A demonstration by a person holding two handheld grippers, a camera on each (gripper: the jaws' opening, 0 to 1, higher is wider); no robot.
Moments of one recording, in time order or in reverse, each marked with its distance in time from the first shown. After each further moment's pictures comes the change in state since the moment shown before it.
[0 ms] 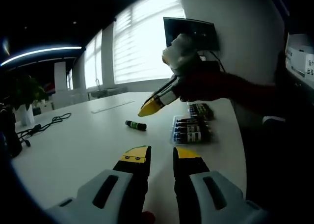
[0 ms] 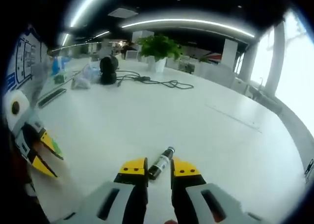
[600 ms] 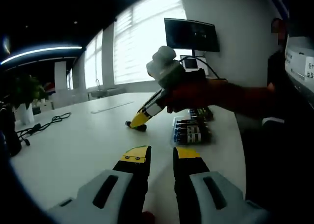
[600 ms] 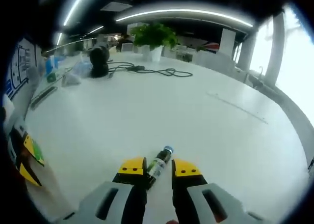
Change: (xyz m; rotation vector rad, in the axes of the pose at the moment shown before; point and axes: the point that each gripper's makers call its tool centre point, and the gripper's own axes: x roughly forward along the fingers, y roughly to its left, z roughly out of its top) left arm 0.000 0.000 0.001 -0.010 -0.006 -0.004; right arm 0.035 -0.008 -0.016 0.036 0.090 -0.007
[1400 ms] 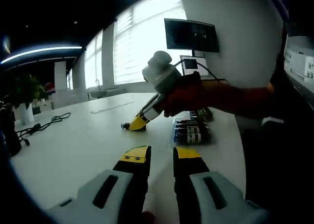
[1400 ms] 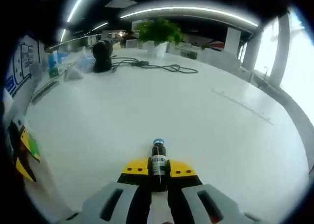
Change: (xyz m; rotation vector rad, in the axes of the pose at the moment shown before) left arm 0.000 0.001 0.001 -0.002 -0.004 0.002; right arm 0.008 0.004 -0.006 -0.034 0.023 0.043
